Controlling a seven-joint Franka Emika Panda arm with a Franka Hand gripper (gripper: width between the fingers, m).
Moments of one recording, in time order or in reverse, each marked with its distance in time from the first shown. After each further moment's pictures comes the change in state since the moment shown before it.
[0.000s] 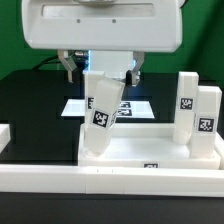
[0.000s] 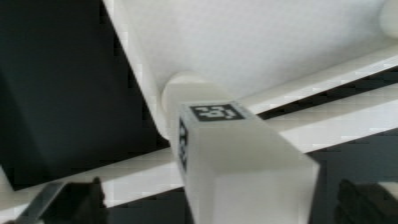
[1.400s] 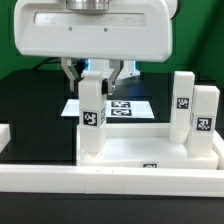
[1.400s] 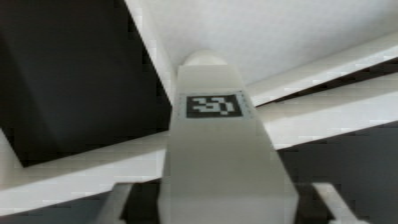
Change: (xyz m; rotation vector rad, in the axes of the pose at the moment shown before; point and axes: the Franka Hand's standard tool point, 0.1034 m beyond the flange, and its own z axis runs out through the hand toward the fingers) arm 0.010 0.014 0.010 -0.020 0.086 0.002
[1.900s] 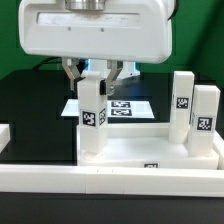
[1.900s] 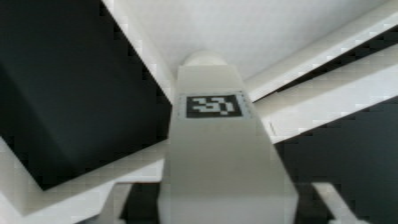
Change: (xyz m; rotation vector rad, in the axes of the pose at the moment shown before) arm 0.000 0.000 0.000 0.001 0.001 0.270
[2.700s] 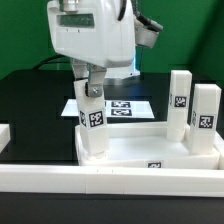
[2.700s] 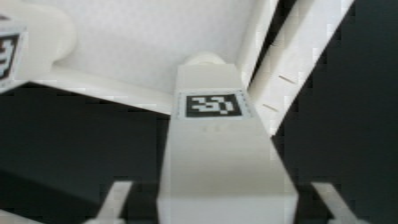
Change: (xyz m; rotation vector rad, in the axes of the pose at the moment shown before) arm 0.001 0.006 0.002 0.025 -0.017 0.719
